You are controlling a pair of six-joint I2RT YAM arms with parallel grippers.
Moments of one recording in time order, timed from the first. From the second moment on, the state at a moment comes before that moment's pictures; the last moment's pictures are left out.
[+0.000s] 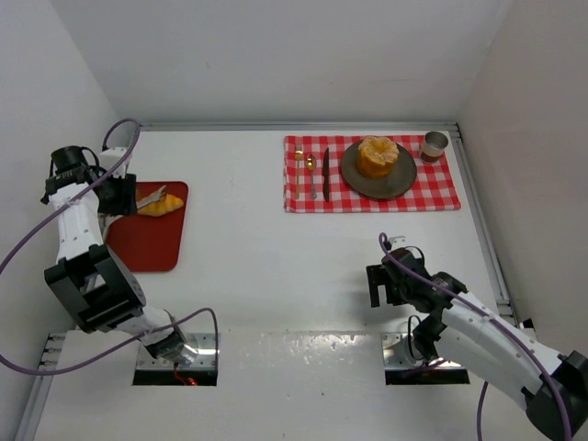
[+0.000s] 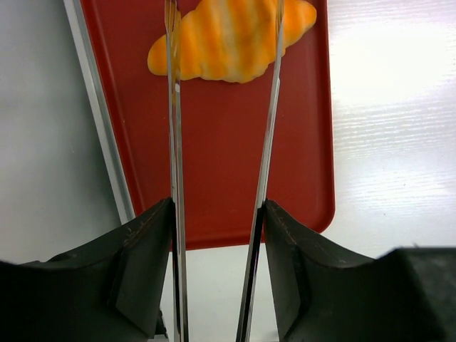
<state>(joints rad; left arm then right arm) 0.54 1.47 1.31 -0.84 0.30 0.56 0.63 0.72 0.33 -0.70 0.25 0.42</state>
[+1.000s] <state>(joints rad) 0.52 1.53 1.39 -0.91 0.29 0.52 0.63 0.69 0.33 -0.71 0.26 0.43</state>
